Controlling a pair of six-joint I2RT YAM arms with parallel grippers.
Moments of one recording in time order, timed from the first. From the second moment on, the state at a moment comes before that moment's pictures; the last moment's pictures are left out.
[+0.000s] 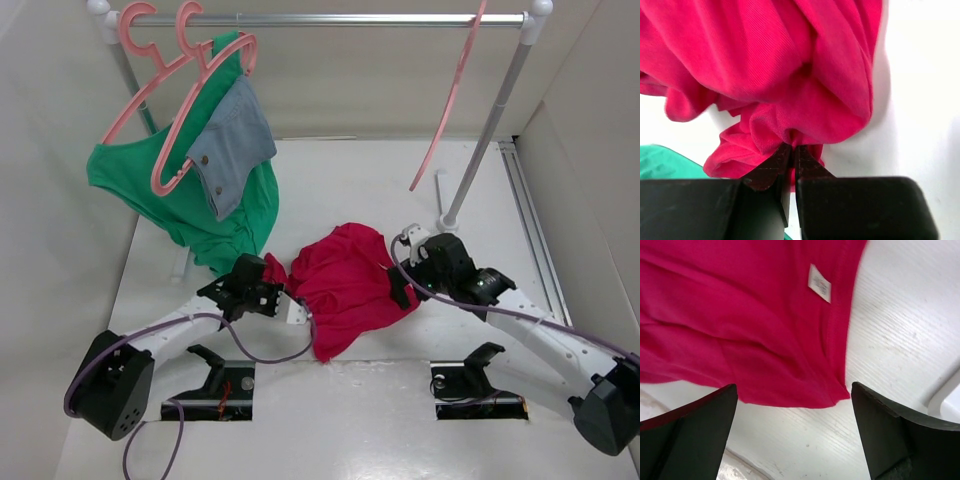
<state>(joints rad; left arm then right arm) -0.53 1.07 0.37 -0.24 0.32 1.28 0.58 0.95 0.63 -0.50 -0.08 0.06</state>
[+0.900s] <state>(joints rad) -0.41 0.79 0.44 -0.43 0.44 1.21 0.94 1.15 1.70 -0.57 -0.49 -0.24</state>
